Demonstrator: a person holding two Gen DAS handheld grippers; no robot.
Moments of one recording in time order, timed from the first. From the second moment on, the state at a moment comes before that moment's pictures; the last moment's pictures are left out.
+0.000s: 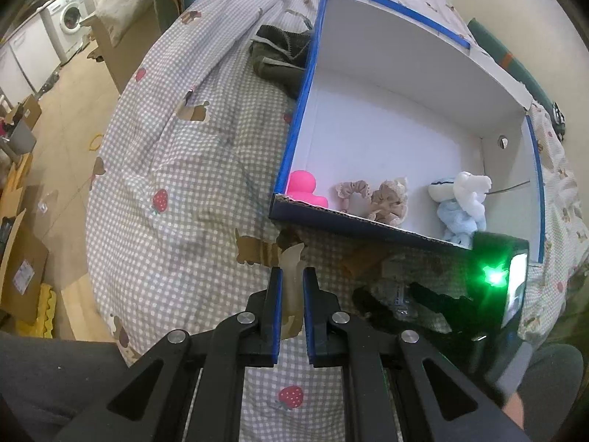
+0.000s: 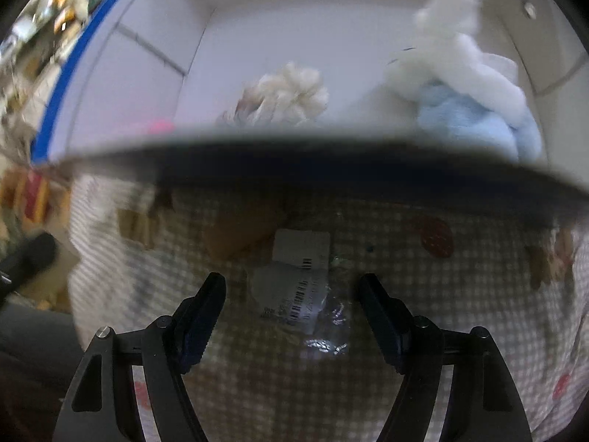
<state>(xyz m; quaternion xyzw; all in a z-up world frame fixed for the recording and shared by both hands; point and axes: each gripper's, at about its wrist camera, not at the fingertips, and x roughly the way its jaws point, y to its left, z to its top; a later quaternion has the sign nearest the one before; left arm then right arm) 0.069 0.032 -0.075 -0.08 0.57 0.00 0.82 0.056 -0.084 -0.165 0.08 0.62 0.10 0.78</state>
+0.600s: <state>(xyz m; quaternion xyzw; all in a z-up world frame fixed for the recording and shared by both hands) 0.070 0.027 -0.084 -0.05 0.57 0.01 0.82 0.008 -0.099 -0.143 0.00 0.60 0.12 0.79</state>
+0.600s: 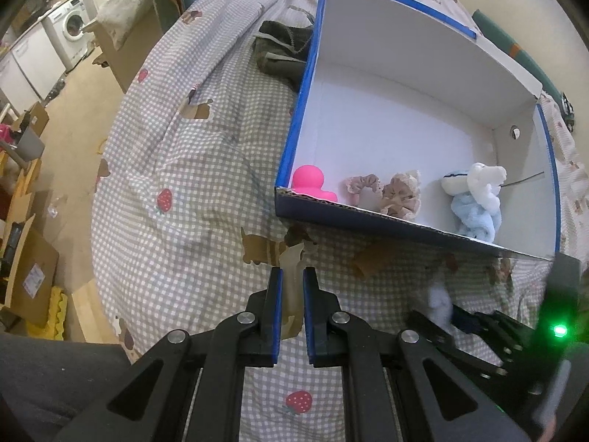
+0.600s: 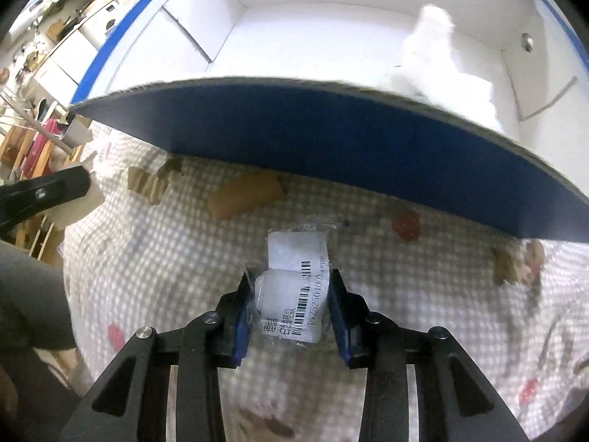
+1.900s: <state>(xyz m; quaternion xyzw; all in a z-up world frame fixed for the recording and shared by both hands) 0.093 0.003 0.018 -0.01 0.46 0.00 0.89 0.000 -0.223 0.019 0.16 0.43 0.15 0.88</state>
